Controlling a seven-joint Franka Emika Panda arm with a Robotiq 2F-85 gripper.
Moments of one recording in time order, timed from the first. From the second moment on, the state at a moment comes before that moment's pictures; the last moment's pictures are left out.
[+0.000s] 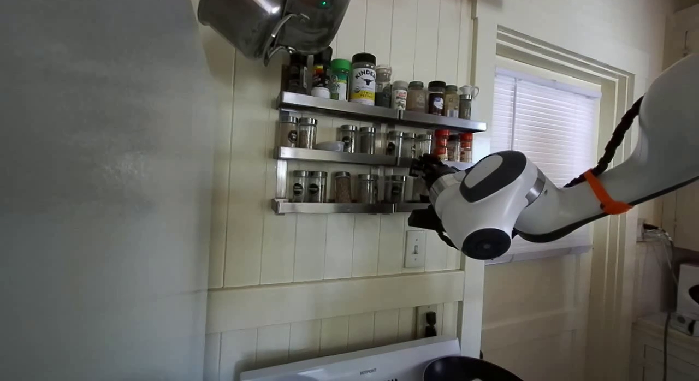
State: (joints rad) arm 0.21 -0.21 0.07 -2.21 -2.51 2.07 2.66
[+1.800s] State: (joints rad) arm 0.18 -0.15 0.07 -2.18 -2.51 2.07 2.67
